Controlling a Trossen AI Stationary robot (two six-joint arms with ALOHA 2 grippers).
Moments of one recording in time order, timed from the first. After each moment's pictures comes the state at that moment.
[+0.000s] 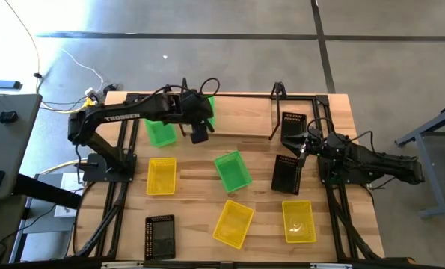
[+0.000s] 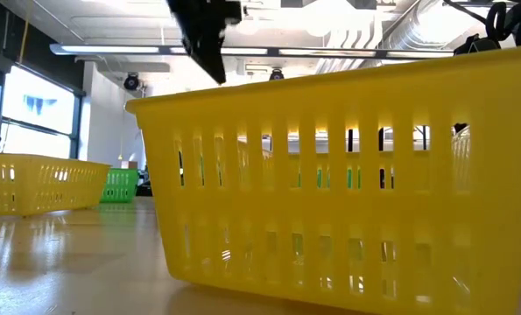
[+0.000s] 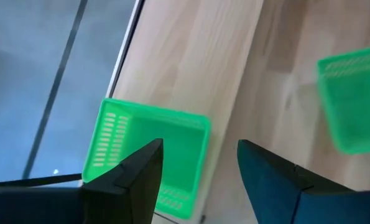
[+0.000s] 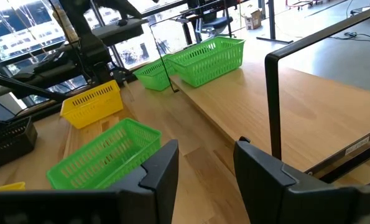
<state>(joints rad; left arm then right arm) 0.34 1.56 1.48 -0.92 -0.30 0.11 -0.20 0.08 0.07 -0.16 0.13 0.29</state>
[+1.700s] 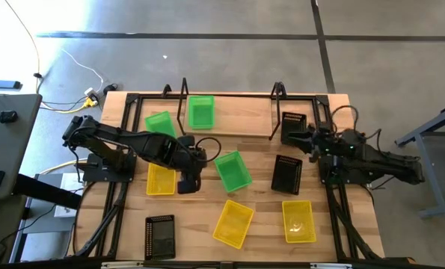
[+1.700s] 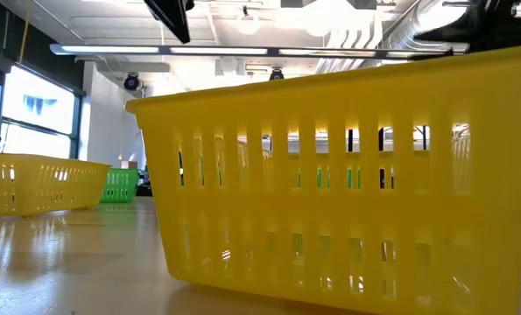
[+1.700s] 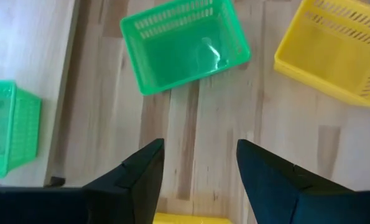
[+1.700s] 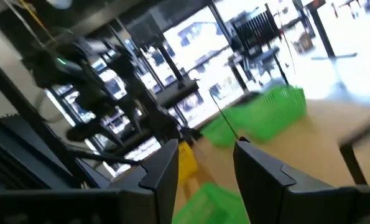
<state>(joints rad) -0.13 1.55 1.50 -1.14 -0.22 -0.28 -0.20 0.09 0.19 0.01 0.02 0.52</state>
